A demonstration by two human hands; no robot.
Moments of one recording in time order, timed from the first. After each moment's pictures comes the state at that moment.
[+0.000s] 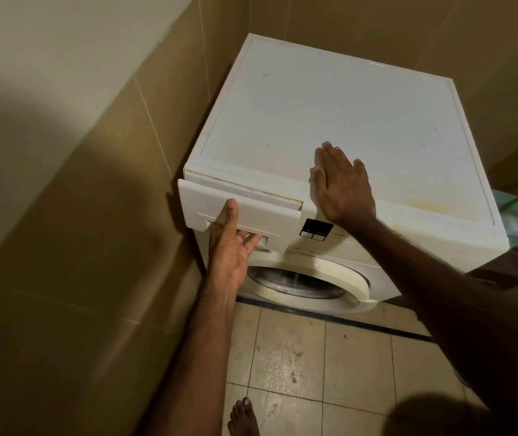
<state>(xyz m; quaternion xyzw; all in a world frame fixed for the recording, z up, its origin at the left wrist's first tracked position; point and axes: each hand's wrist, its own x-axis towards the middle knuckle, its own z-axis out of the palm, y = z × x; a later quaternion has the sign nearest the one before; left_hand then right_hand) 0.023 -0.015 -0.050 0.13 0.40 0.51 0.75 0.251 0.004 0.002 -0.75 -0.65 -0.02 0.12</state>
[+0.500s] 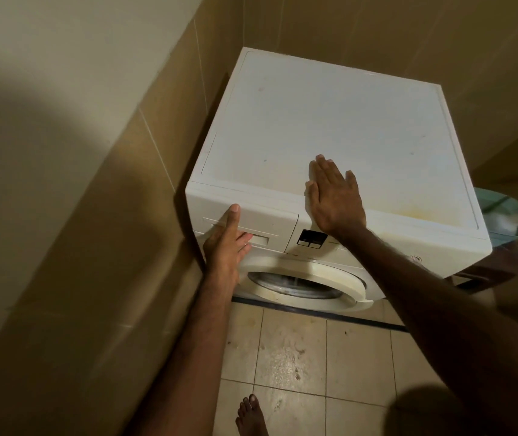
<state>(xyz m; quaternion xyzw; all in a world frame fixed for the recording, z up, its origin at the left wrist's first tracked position) 0.019 0.006 -0.033 0.19 0.54 0.40 0.71 0.250 0.006 0.004 -0.77 -0.64 0.02 0.09</state>
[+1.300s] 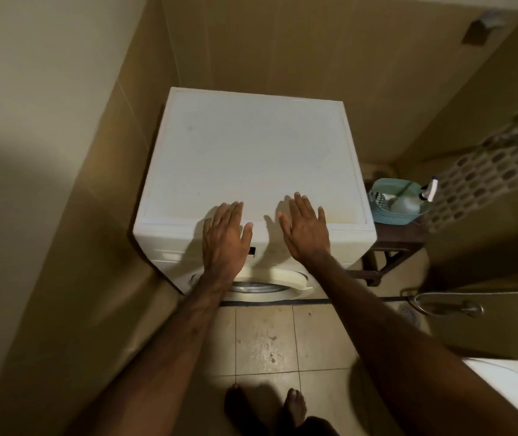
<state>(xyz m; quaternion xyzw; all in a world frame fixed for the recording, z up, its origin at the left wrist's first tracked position) 0.117 -0.018 0.059 0.83 0.48 0.23 0.15 0.297 -0.085 0.074 -0.84 -0.53 0.10 0.03</state>
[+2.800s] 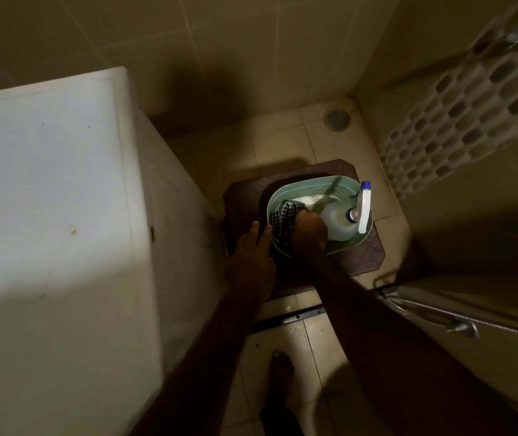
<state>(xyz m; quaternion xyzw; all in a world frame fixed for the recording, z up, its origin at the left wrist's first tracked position) 0.652 -0.019 -0.135 0.87 0.39 -0.13 0.29 0.801 -0.051 -0.170 -0.93 -0.20 0.30 0.04</state>
